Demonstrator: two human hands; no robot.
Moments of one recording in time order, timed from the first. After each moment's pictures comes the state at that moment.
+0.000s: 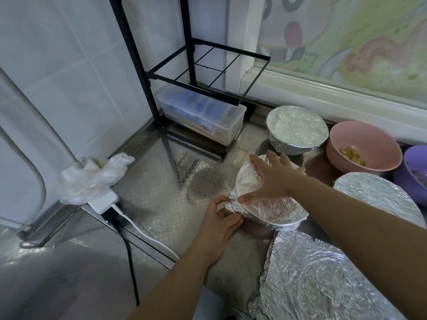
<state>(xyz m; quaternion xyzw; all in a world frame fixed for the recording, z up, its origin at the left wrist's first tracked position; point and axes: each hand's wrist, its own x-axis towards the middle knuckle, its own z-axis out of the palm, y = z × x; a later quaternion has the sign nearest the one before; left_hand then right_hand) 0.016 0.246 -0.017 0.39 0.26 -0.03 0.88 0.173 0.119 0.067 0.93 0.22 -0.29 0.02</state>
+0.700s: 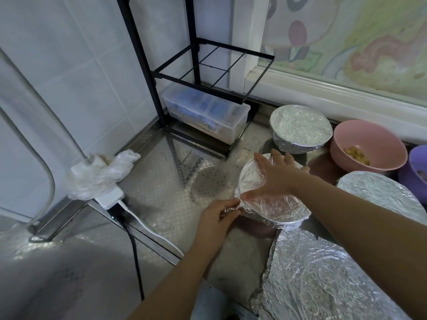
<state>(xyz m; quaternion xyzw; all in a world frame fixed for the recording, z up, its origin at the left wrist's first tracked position) 0.008 0.260 -0.023 0.78 0.16 0.08 0.60 0.172 0.120 0.067 0.93 0.21 -0.30 0.02</state>
